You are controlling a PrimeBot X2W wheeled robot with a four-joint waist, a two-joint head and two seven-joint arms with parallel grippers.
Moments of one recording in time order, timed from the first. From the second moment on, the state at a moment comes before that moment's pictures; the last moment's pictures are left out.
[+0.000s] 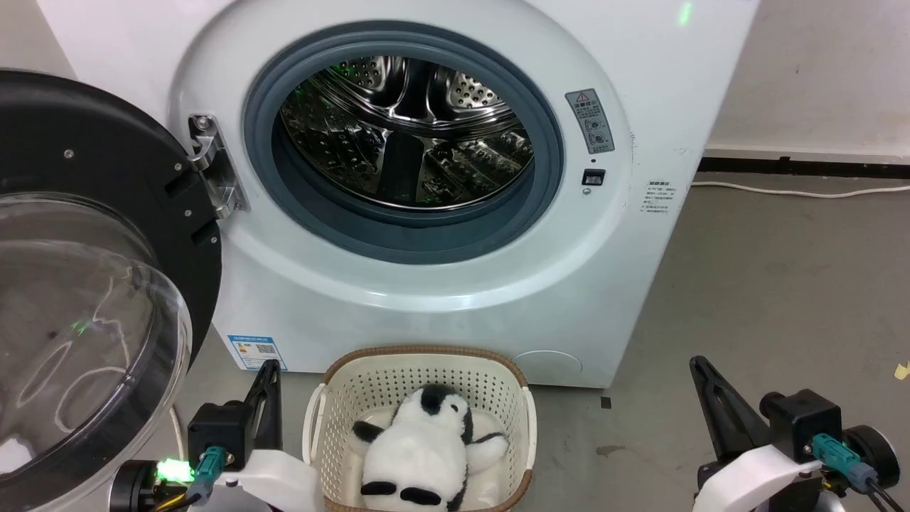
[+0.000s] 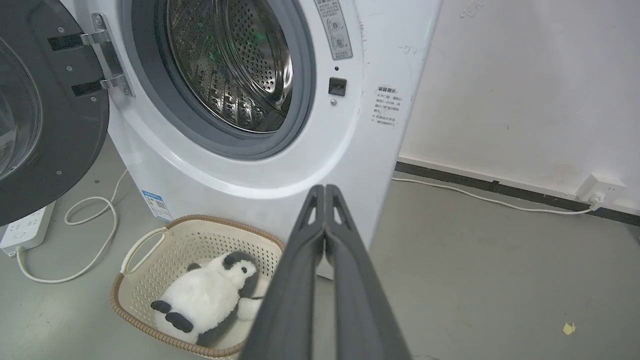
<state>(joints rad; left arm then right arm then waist) 0.01 0.05 0.00 0.00 0.00 0.01 0.00 0.01 -0.05 0.00 0.00 0.01 0.13 0.00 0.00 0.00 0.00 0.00</state>
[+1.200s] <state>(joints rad) 0.01 0.05 -0.03 0.04 -0.01 0.01 -0.04 0.01 -0.05 -0.02 0.02 0.04 0.13 -0.04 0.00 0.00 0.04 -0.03</state>
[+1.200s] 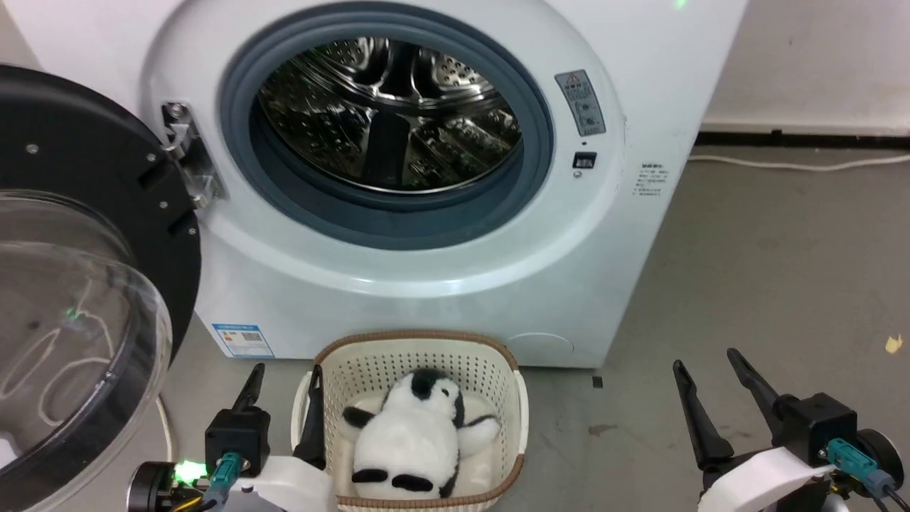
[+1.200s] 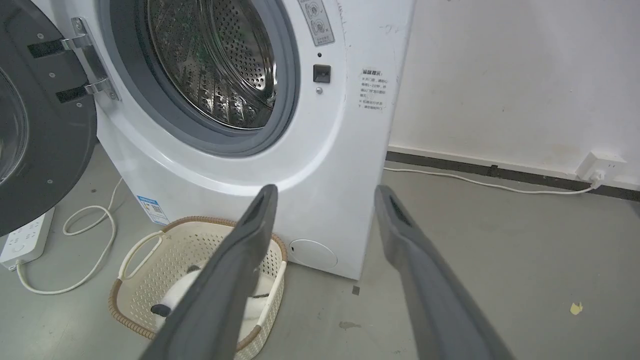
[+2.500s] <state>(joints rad) -0.32 0.15 -0.07 0.50 -0.09 -0.03 0.05 -0.10 -0.05 0.02 0.00 0.19 0.13 -0.12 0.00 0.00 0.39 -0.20</state>
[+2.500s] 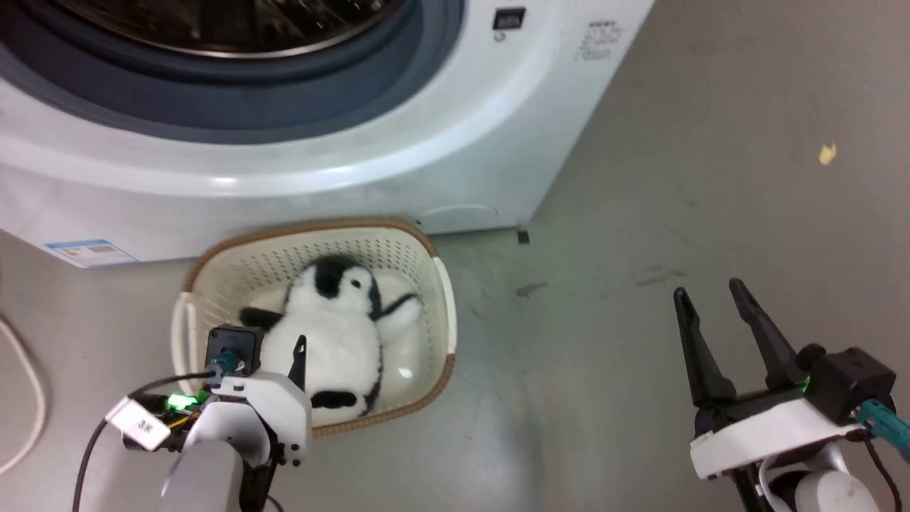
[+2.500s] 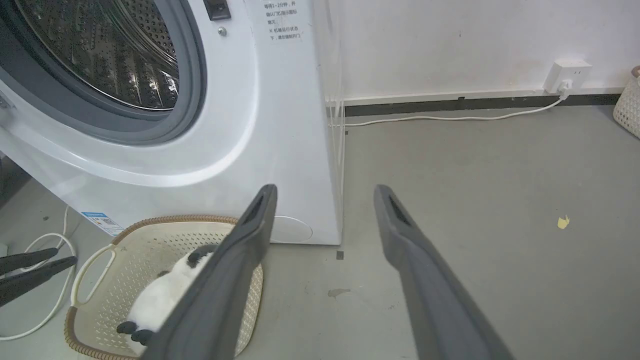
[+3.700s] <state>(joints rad) -0.70 0.32 -0.21 0.85 -0.10 -0.06 0.35 -0.17 -0.05 0.10 -0.01 0.36 0.13 -0.20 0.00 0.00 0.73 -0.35</state>
